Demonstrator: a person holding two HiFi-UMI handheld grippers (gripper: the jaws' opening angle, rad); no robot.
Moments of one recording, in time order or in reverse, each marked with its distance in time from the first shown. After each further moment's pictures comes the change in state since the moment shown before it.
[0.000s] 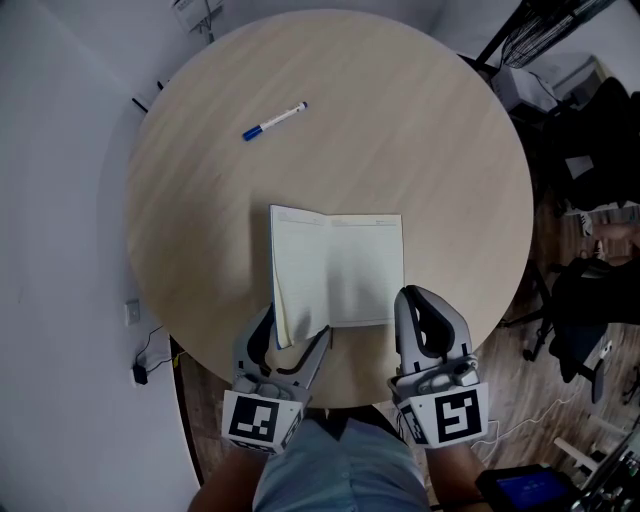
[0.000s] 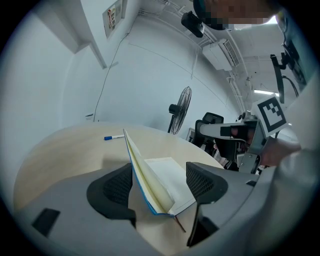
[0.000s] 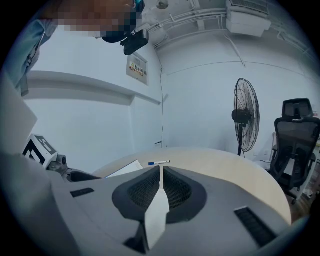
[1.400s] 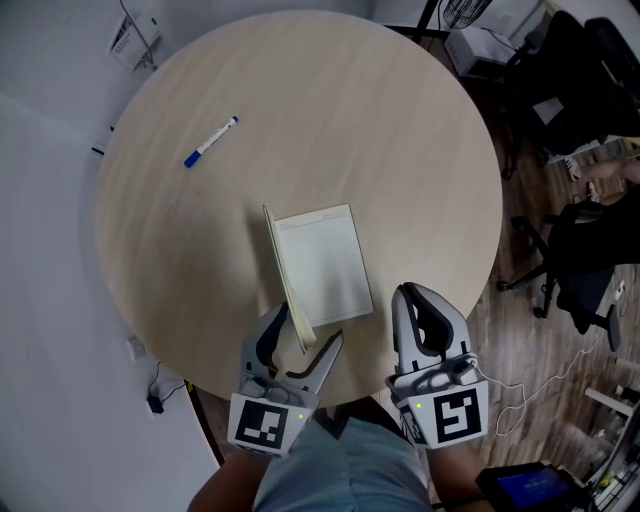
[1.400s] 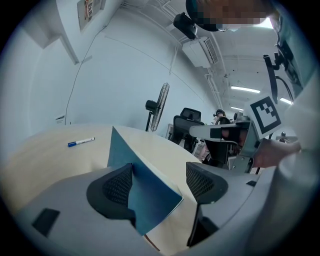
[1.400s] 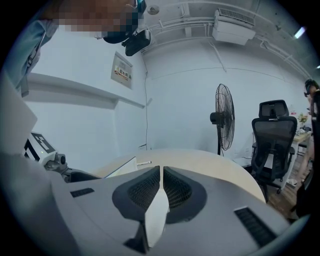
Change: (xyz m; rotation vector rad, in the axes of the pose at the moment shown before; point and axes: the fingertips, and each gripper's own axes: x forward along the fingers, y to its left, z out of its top) left arm 0.040 -0.091 0.009 0.111 0.024 -0.233; right arm -0.053 -0.064 -0.009 0.074 -0.037 -0.173
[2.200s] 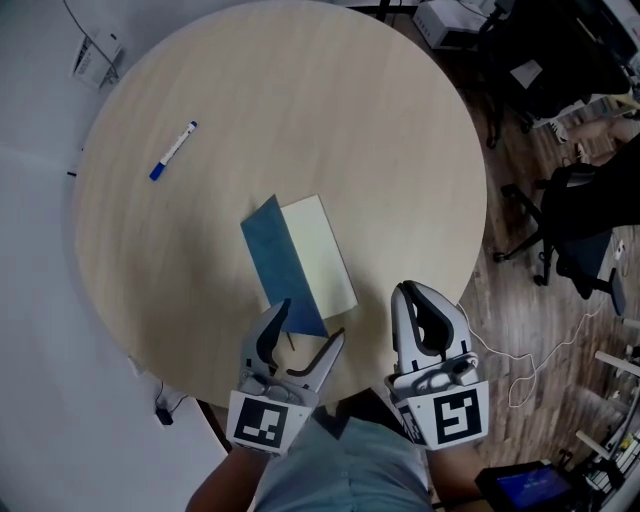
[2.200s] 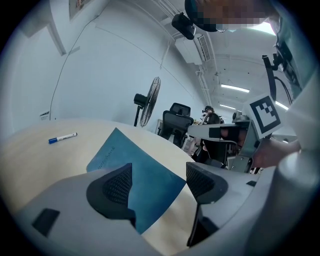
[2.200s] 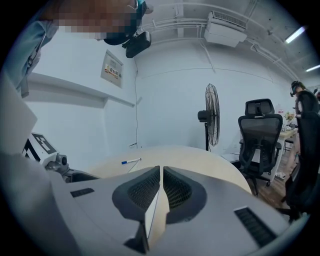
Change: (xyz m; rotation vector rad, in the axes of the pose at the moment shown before) left arm 0.033 -0.031 -0.012 0.030 0.066 -0.129; right arm -0.021 -0.038 -0.019 0.053 0.017 -0.114
